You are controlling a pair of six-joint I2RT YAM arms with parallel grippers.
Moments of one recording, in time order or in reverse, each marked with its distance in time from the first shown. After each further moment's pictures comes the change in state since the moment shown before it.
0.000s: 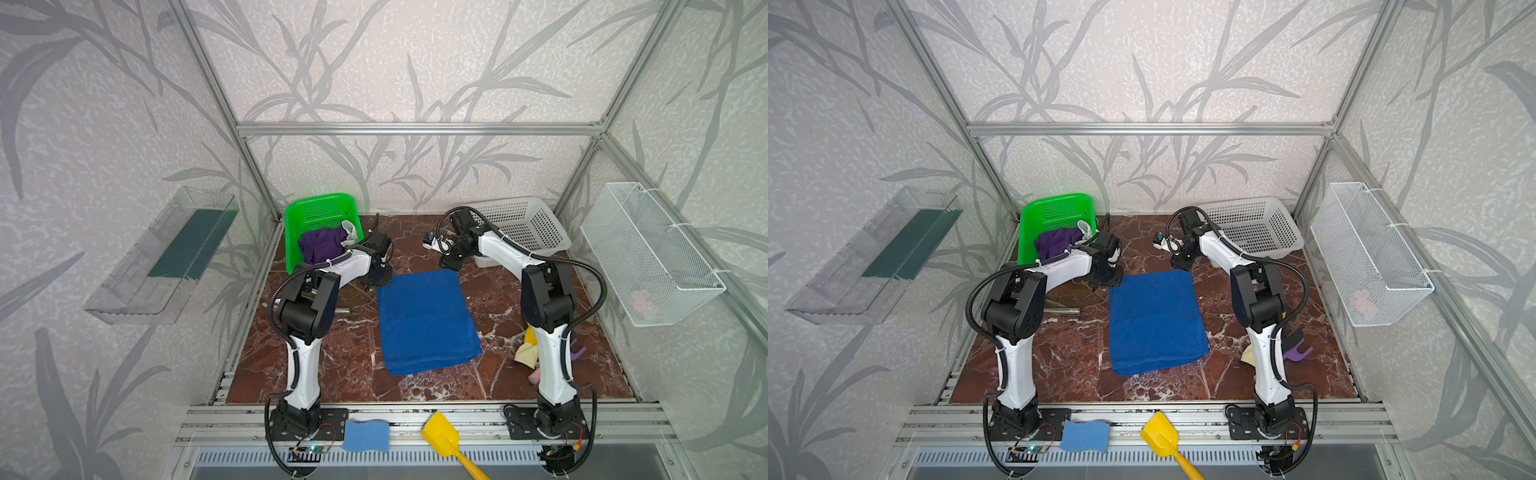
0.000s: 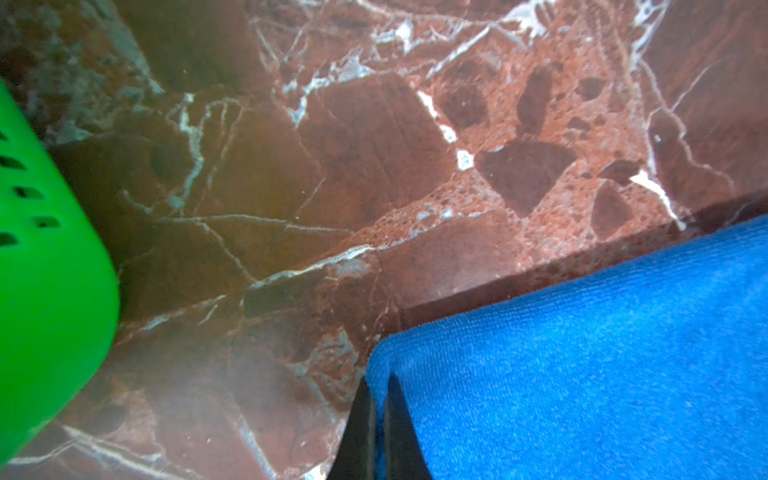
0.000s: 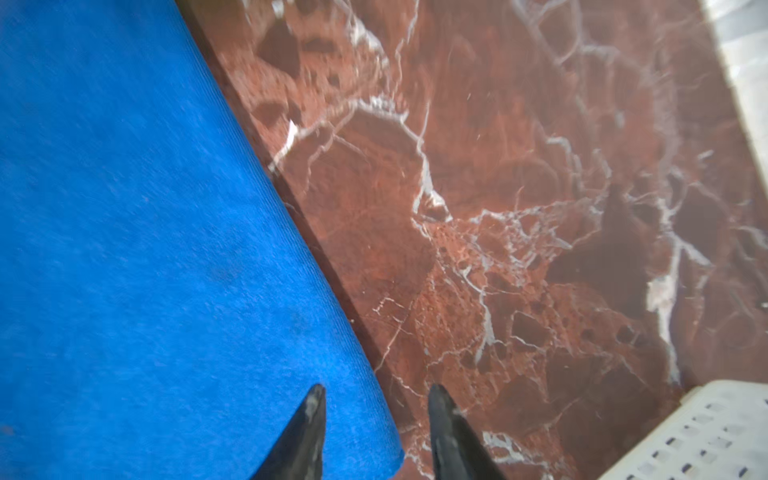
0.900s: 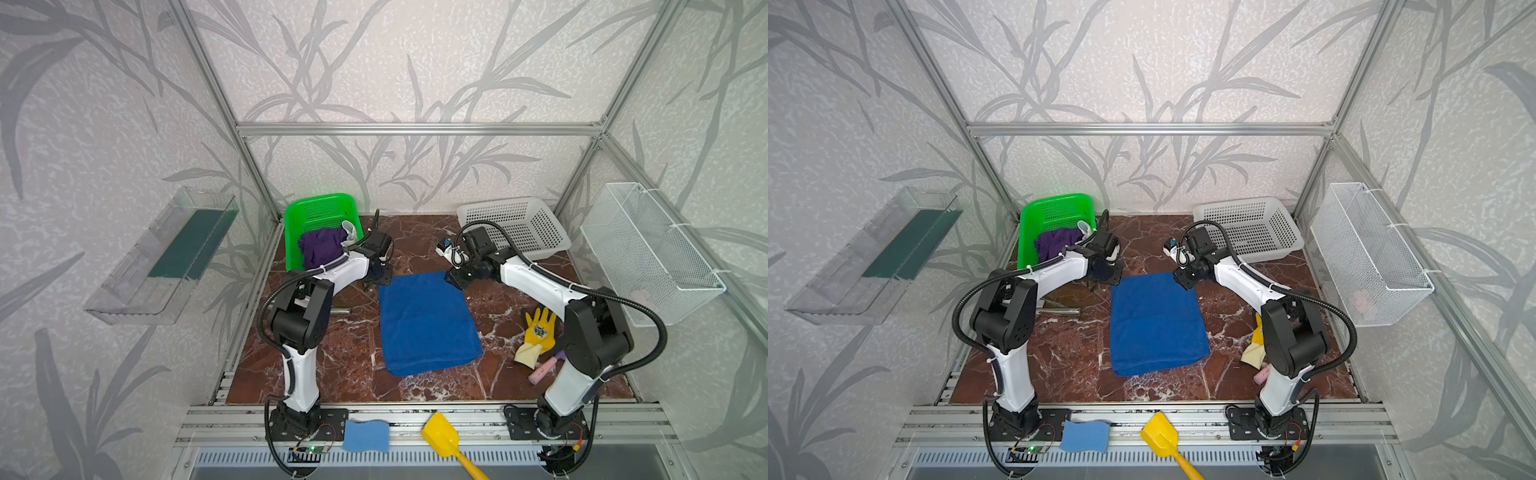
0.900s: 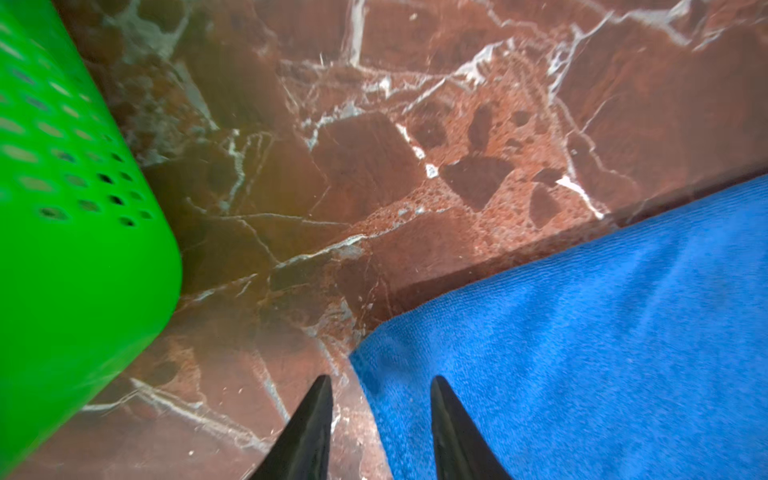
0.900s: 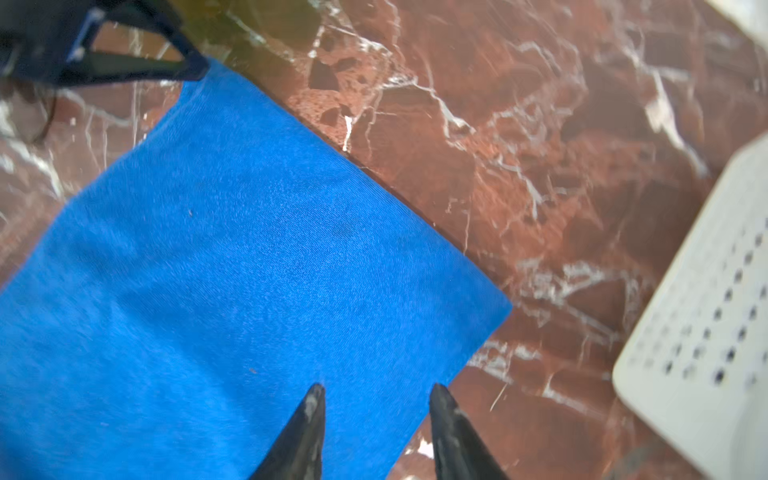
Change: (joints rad) left arm -0.021 -0.081 -0.041 0.022 -0.029 0.017; right arm 0.068 -0.471 -0.553 0.251 0.008 0.440
